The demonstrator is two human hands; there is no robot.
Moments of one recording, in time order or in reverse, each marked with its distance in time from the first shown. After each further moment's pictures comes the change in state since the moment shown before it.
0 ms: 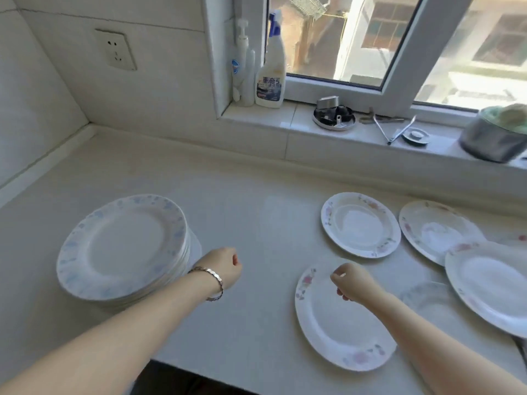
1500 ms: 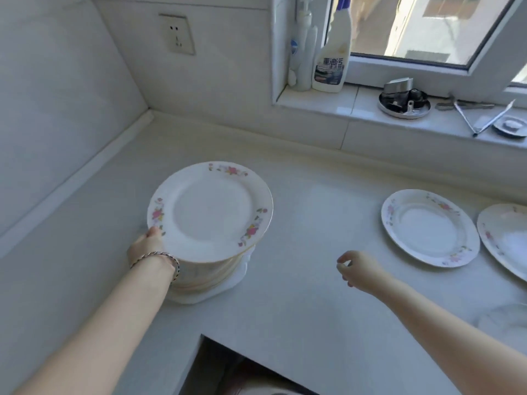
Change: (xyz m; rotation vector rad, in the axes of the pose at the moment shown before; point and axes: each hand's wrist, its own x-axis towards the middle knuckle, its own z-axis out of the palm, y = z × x) left_hand -0.048 -0.098 -0.105 -1.263 0.804 -0.615; right_hand 0.027 -0.072 0.051 -0.106 -0.055 -0.165
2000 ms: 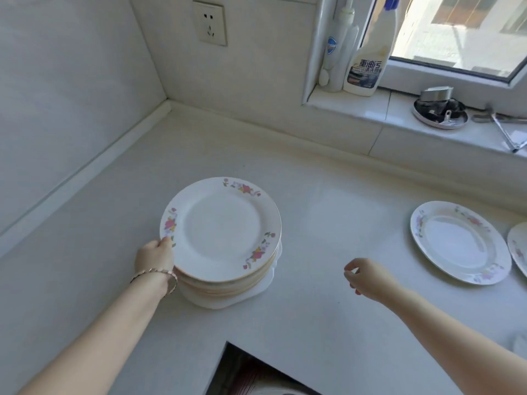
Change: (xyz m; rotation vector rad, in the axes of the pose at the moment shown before) left_hand 0.085 -0.019 -0.041 0.371 -0.074 0.030; right_hand 0.010 -0.051 0.031 -0.106 0.006 -0.004
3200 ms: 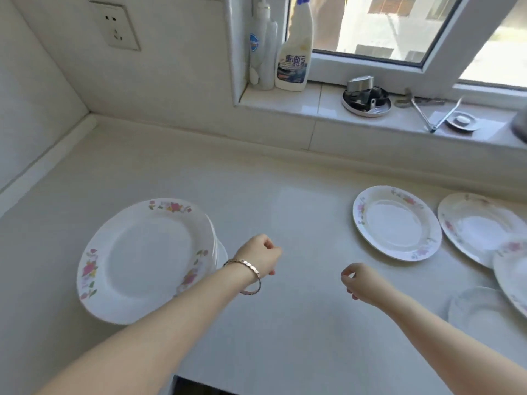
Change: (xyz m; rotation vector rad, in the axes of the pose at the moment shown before) left_hand -0.116 0.036 0.191 0.558 -0.819 0.386; right_hand 0.002 0.091 -0.029 0.180 -0.008 0.175
